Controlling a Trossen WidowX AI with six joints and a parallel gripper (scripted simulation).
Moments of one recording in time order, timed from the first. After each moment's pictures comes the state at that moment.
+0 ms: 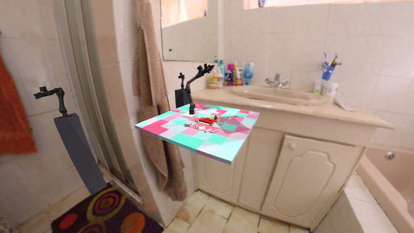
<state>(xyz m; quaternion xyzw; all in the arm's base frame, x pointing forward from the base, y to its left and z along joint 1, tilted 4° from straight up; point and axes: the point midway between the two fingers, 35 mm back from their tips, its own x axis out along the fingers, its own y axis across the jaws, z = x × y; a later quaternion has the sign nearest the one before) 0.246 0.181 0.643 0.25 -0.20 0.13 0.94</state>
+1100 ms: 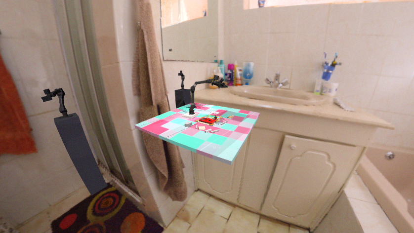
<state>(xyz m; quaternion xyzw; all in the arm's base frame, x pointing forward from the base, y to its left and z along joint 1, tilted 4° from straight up) 0.428 0.192 0.392 -0.03 0.15 0.07 0.99</state>
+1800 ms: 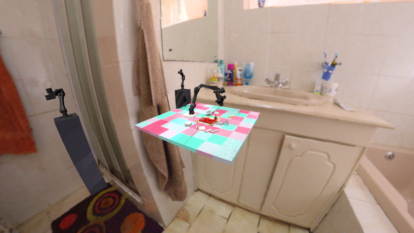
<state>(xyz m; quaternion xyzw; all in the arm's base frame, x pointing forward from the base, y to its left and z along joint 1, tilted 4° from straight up) 0.425 0.097 0.174 -0.06 0.54 0.04 0.84</state>
